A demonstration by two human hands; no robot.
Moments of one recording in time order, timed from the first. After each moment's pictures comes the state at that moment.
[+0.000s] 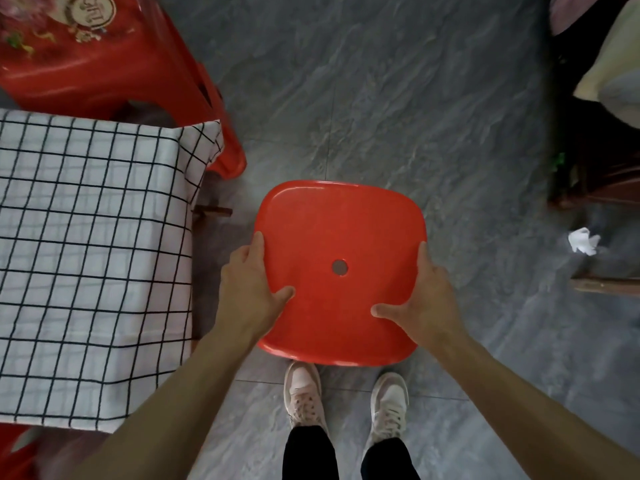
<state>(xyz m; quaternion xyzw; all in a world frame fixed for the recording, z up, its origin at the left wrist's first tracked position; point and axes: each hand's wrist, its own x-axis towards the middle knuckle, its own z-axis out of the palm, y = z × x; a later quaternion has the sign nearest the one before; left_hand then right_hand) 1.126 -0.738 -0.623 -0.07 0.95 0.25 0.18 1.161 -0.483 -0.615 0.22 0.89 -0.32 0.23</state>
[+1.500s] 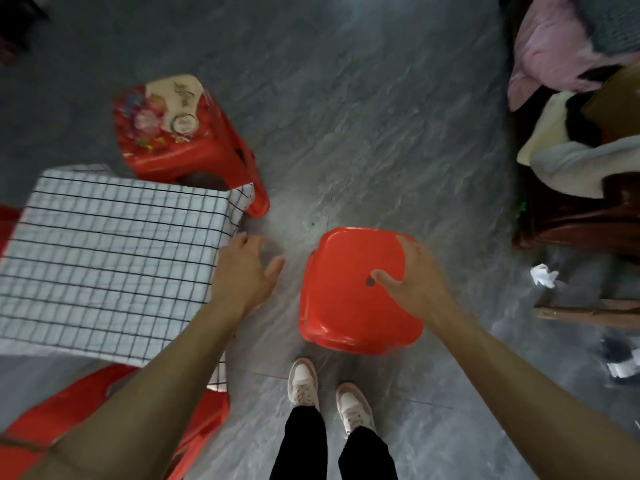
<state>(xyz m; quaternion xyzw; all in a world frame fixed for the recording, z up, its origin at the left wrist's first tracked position) 1.128 -0.722 -0.405 -0.06 0.97 0.19 0.12 1.147 -0.434 -0.427 0.11 0.94 -0.29 0.16</state>
